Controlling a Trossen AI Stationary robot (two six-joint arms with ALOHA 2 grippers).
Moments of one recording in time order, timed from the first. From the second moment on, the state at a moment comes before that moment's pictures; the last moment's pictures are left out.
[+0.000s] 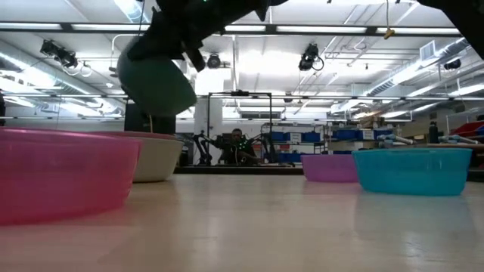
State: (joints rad) left arm -0.11 0.92 1.04 -0.29 -0.40 -0.18; right arm 0.04 2.16 1.87 -0.18 0.02 0.14
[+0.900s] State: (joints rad) left arm -0.11 0.90 1.04 -0.27 -0.39 -0.19; right arm 0.04 2.27 1.87 -0.10 0.03 0.23
